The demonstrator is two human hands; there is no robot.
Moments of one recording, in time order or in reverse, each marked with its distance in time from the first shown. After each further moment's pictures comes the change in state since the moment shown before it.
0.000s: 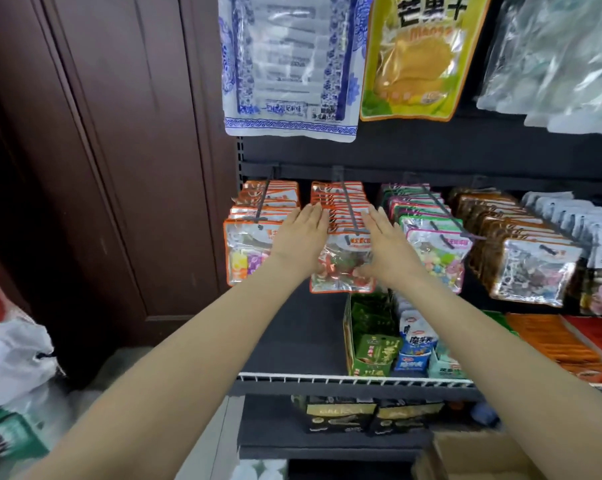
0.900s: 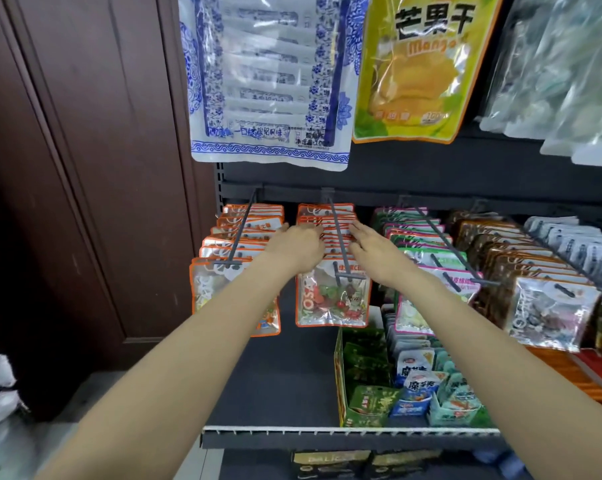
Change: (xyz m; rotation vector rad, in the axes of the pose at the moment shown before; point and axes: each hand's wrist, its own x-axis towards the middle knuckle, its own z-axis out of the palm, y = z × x) left_hand 0.080 -0.016 0.002 -0.427 -0.142 -0.050; right_hand 0.082 0.024 -0.005 0.234 -0.125 -0.009
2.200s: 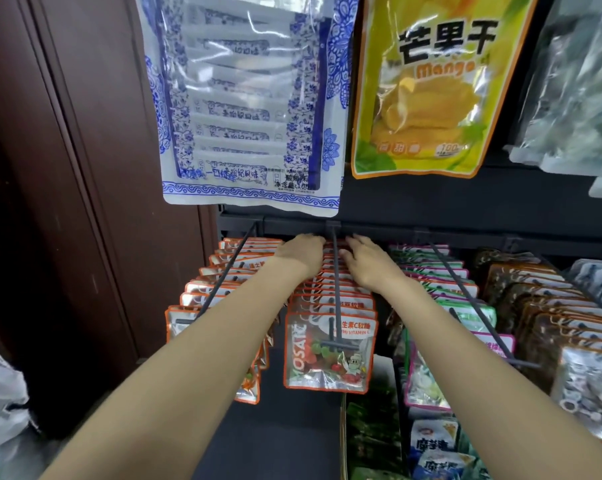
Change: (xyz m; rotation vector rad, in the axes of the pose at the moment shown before) left_hand 0.083 -0.003 -0.006 -0.022 -0.007 -0.170; right_hand 0.097 0.026 0.002 -0.013 0.000 0.023
